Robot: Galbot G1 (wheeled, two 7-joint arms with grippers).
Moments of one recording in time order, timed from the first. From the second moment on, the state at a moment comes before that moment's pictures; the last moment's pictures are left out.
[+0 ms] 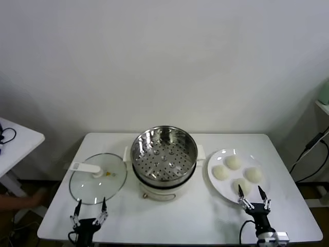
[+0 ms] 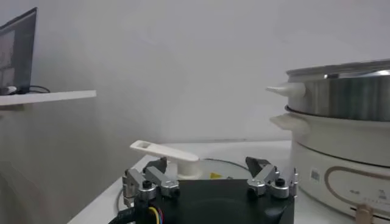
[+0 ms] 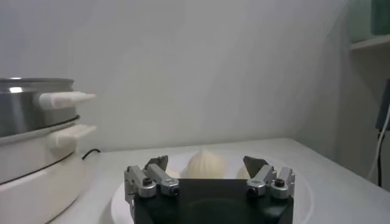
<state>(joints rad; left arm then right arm) 1.70 -1.61 -0.71 -1.82 0.00 -0.31 0.03 -1.47 1.23 0.63 1.69 0.42 0.14 -0.03</state>
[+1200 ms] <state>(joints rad) 1.71 -1.61 -0.68 -1.82 0.06 -0.36 0.06 -0.44 0.56 -0.18 1.40 -0.04 -0.18 -0.84</state>
